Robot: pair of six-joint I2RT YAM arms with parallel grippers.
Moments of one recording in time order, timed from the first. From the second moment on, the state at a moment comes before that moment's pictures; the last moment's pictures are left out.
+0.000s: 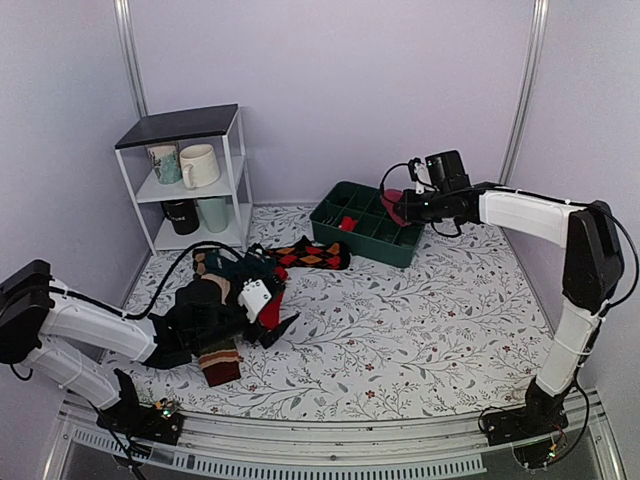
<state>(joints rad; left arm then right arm) -0.96 1.35 0.38 0.72 -0.23 0.36 0.46 1.78 1.42 -0.23 -0.06 0.32</state>
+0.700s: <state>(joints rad) -0.96 1.45 0.39 0.72 -0.13 0.34 0.52 2.12 1.66 -0.25 0.16 0.69</state>
